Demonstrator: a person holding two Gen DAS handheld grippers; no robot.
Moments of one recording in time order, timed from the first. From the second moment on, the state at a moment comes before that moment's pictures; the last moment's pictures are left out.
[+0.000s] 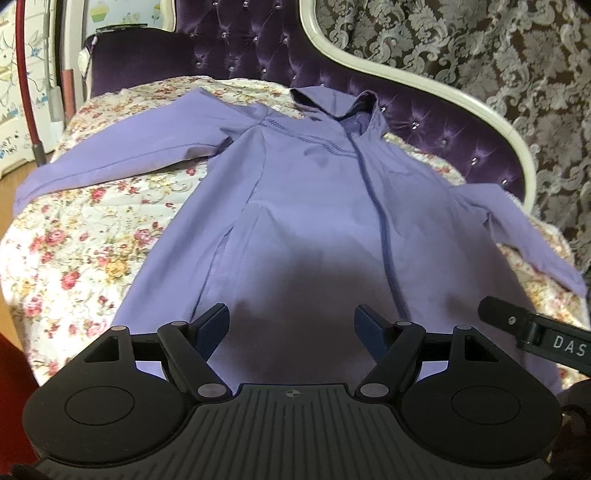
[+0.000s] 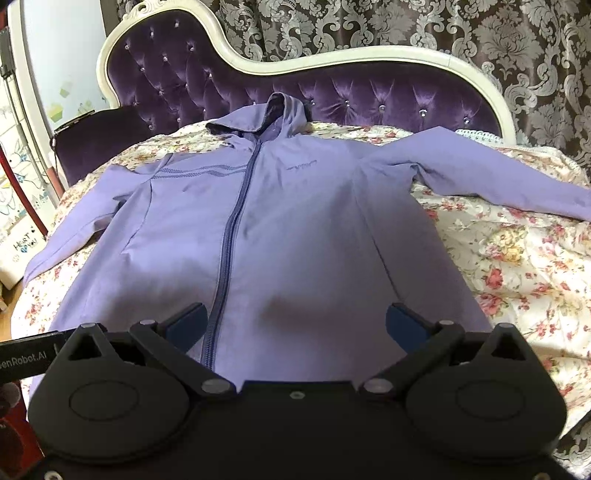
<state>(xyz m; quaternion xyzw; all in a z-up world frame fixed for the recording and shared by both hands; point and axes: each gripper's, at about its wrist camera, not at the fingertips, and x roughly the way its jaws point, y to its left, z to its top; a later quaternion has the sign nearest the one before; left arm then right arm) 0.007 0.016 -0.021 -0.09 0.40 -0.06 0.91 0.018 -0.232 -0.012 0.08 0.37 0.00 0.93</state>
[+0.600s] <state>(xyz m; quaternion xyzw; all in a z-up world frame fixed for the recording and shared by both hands) 0.043 0.065 -0.020 -0.16 0.38 -0.10 0.91 0.055 -0.252 0.003 0.10 0.34 0.02 0.94</state>
